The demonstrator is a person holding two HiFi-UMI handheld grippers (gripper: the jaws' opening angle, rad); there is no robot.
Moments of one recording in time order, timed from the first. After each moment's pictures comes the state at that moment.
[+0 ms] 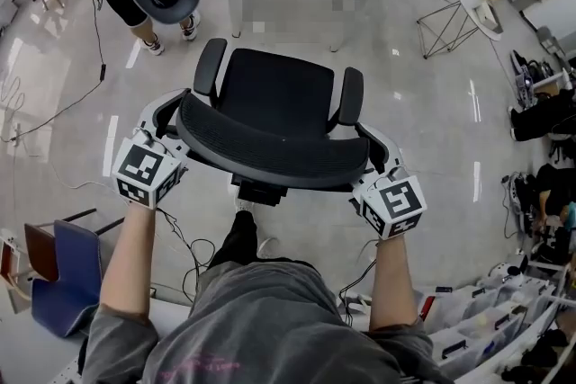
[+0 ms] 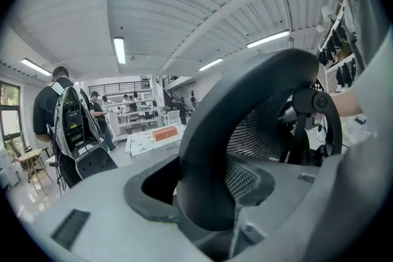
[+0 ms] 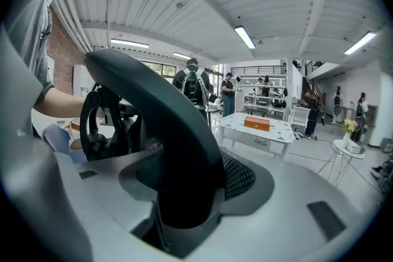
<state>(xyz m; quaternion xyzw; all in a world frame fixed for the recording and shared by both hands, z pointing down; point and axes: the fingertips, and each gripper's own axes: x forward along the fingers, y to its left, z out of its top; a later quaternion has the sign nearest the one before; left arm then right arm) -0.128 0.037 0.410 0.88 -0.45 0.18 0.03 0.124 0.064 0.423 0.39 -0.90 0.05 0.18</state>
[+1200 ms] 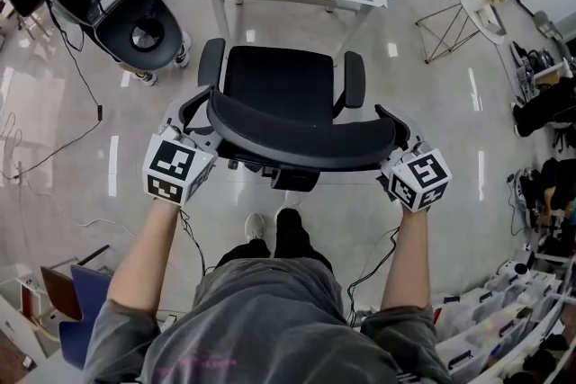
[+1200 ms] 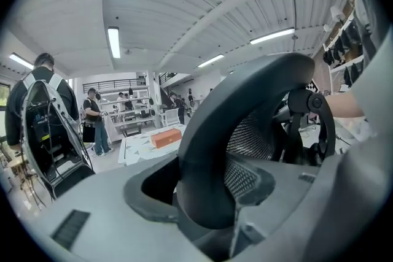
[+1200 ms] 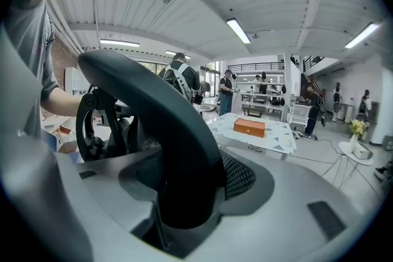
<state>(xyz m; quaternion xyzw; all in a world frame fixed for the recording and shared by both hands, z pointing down) -0.106 -0.171 0.416 0.88 -0.43 0.19 0.03 0.148 -0.154 0.428 0.40 -0.90 0.07 0.18</state>
